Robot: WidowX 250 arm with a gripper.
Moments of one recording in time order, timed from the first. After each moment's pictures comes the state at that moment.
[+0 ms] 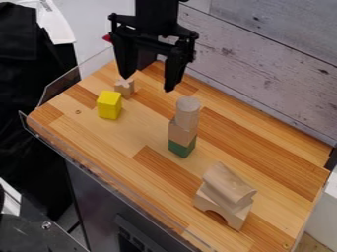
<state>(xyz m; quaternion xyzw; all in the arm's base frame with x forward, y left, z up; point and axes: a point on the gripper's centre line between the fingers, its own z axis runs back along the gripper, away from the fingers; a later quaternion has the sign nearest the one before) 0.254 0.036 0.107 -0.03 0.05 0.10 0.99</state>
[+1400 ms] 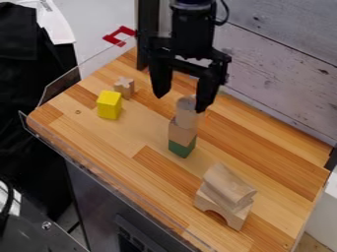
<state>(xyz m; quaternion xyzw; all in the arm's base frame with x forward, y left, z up) 0.266 -0.007 0.088 -0.05 0.06 0.03 1.00</state>
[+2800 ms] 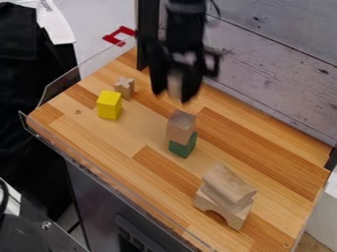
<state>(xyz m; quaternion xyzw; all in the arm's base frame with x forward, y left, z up) 0.277 0.034 0.101 -0.04 0.06 0.11 0.99</state>
